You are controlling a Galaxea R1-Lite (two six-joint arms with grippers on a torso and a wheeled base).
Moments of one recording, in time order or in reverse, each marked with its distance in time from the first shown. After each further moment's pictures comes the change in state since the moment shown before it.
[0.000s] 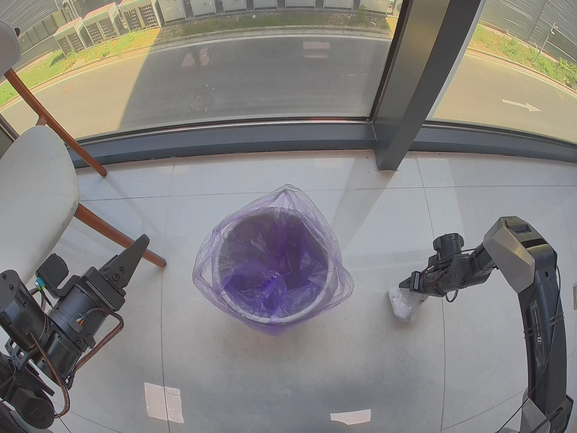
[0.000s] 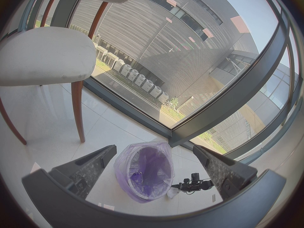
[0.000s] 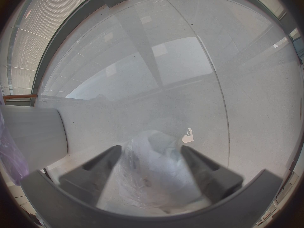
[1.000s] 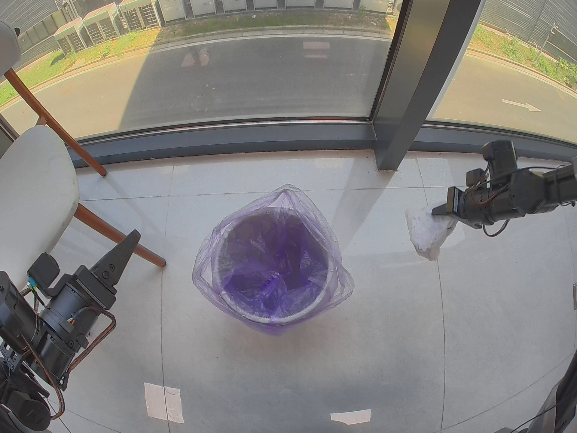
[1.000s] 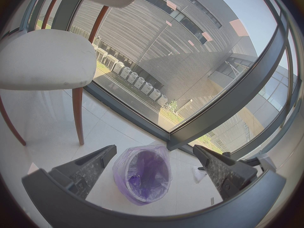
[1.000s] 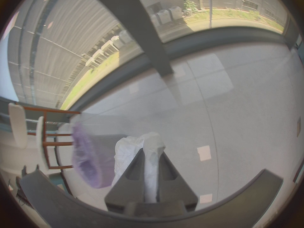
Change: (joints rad) left arm 0.005 -0.043 0.008 0.000 0.003 -0.006; right arm 0.028 -0.681 0.171 0.272 0.147 0.029
